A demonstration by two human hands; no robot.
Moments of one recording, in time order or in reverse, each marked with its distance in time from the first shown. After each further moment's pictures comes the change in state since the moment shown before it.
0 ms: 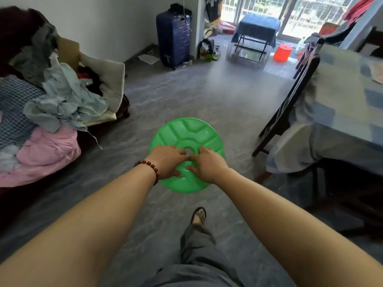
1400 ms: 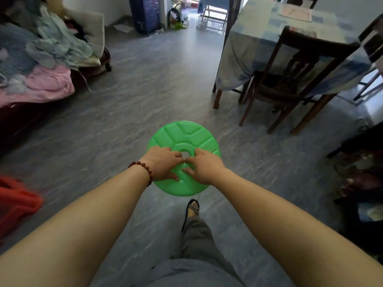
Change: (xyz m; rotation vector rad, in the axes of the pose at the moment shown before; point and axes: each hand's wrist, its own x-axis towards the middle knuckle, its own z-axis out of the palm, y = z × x) left_hand -0.524 0.610 0.106 0.063 -0.004 0.171; right_hand -0.774 -0.140 0.263 -0.037 -0.057 0.081
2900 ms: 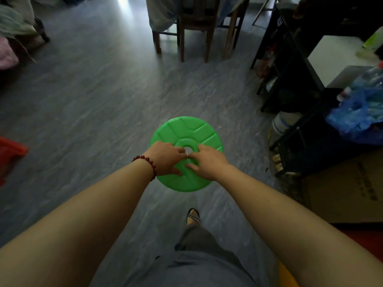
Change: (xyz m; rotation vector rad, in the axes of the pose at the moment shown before) left_hand -0.436 0.593 0.097 0.101 0.028 0.335; right_hand -0.714 -0.191 0.304 0.163 0.027 0.302
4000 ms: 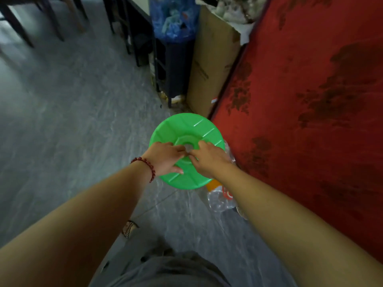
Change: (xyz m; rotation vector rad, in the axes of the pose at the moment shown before) left_hand -0.162 0.558 0.004 0.100 0.147 0.575; right_hand -0.611 0.014 0.218 0.169 0.128 0.644
